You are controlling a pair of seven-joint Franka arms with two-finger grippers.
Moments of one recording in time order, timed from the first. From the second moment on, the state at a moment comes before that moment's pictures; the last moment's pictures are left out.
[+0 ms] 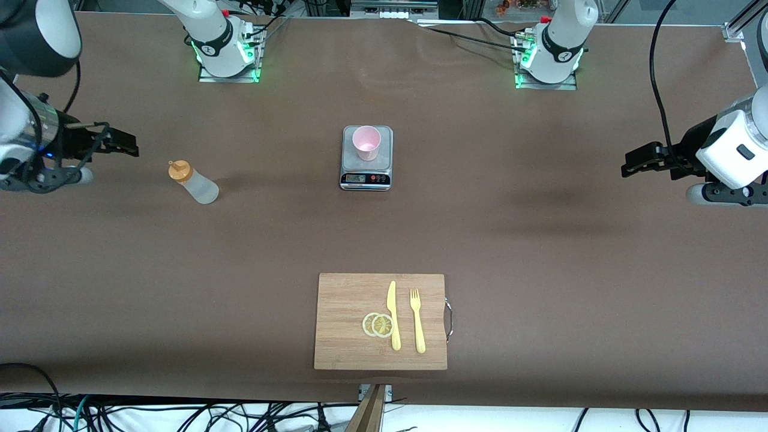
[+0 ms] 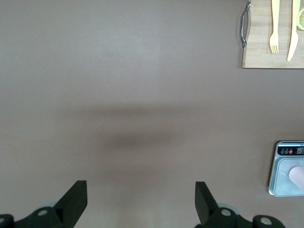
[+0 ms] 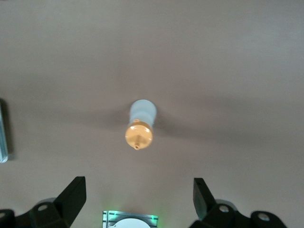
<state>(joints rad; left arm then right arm) -0.09 0.19 0.06 -1.41 -0.10 1.47 -0.05 0.13 0.06 -0.14 -1.66 -0.04 1.53 -0.09</state>
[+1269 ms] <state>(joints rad) -0.09 0.19 0.06 -1.41 -0.10 1.47 -0.05 0.10 0.04 -0.19 -1.59 0.00 1.54 0.01</state>
